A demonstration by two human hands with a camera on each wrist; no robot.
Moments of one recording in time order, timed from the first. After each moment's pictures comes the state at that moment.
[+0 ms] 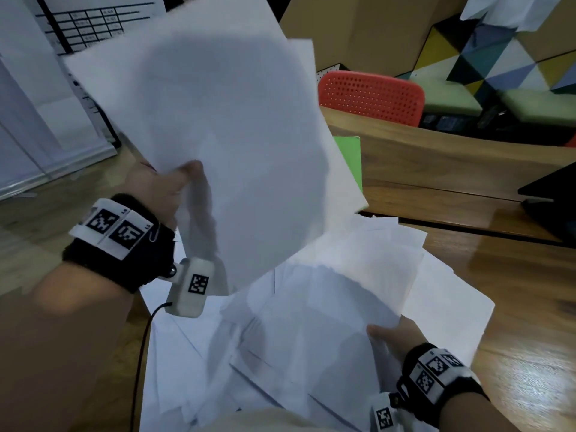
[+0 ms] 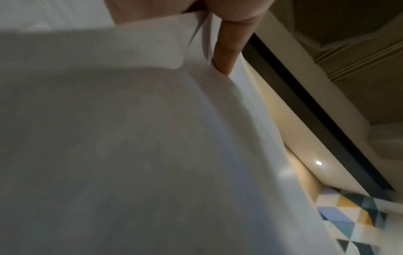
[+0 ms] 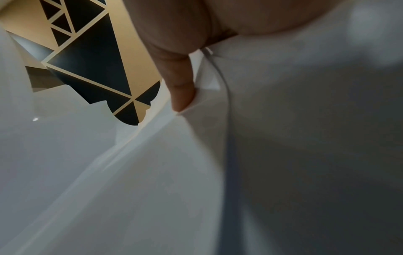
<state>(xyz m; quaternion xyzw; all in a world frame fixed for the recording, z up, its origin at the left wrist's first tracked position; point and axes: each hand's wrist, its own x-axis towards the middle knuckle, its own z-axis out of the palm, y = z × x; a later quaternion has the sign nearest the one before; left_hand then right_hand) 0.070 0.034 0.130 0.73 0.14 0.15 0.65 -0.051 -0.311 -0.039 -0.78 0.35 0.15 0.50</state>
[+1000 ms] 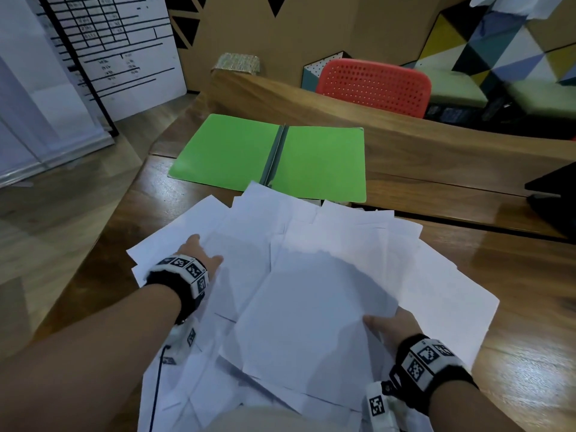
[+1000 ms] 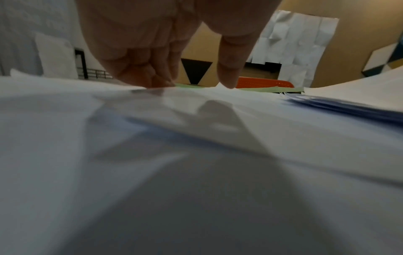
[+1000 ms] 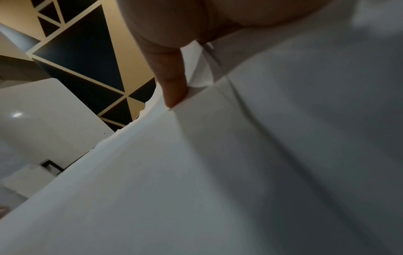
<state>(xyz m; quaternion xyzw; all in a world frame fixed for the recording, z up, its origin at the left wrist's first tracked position) 0.072 0.035 -0.017 0.93 0.22 -0.18 0.24 -0.040 -0.308 -0.063 -0.75 0.36 0.11 0.55</state>
